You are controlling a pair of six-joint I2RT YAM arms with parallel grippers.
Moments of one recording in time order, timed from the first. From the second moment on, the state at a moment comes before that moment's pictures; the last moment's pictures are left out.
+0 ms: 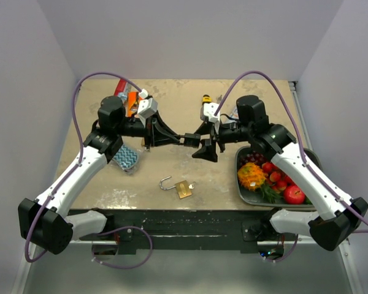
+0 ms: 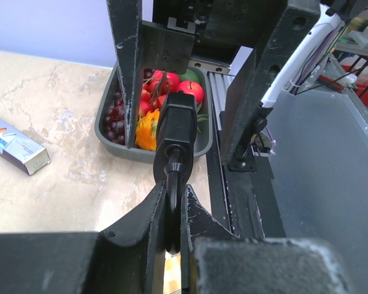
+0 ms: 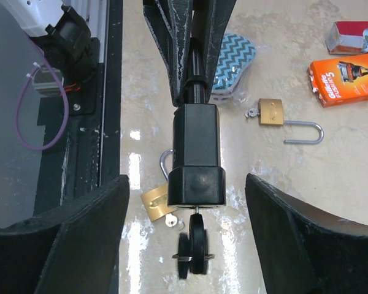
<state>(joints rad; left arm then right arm) -0.39 1.19 1.05 0.05 1.20 -0.10 0.59 1.22 1.30 -0.58 -0.80 -0.38</state>
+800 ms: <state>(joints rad) -0.39 1.20 1.05 0.17 1.22 -0.22 0.62 1.23 1.30 -0.52 -0.78 -0.37</state>
